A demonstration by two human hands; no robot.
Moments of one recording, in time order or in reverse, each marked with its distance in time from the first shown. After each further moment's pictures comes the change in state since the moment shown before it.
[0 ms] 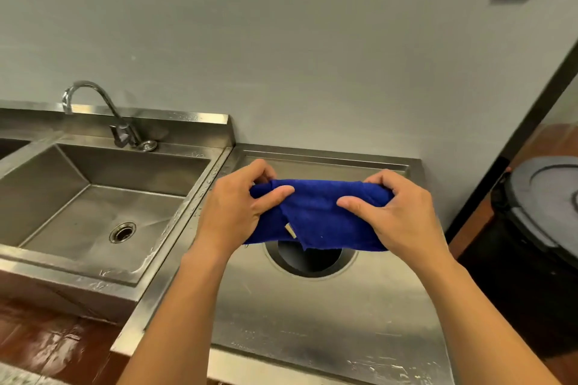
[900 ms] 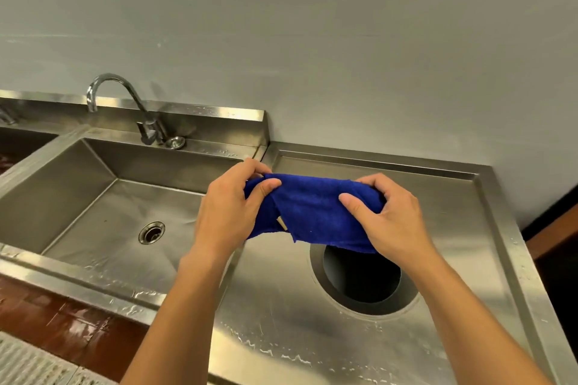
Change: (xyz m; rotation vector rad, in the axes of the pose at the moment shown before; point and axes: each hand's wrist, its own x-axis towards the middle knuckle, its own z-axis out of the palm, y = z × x) left_hand 0.075 -0.139 -0.053 0.039 0.028 -0.125; right_hand 0.089 0.005 0.163 0.093 -0.140 0.099
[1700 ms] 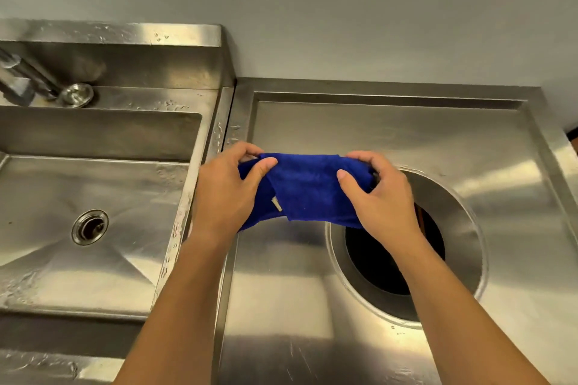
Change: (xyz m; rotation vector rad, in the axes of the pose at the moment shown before) left_hand 0.102 -0.201 0.118 -0.073 -0.207 -0.202; right_hand 0.092 0.138 0.164 -0.053 0.136 0.372
